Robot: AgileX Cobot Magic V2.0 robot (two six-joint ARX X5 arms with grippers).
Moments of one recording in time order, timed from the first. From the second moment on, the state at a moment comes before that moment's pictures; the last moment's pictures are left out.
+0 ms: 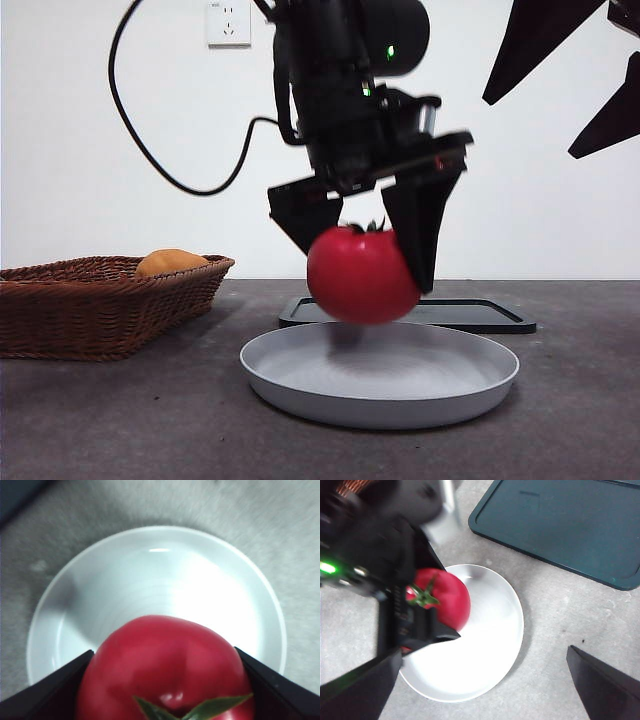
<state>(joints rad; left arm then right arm) -0.83 2.05 1.74 -0.95 0.08 -0.05 0.33 1.02 0.89 -0.64 -0.36 0.08</state>
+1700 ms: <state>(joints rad) -0.81 2.13 2.06 -1.25 0.09 -0.02 0.33 1.02 0.89 -0.64 -0.37 0.08</state>
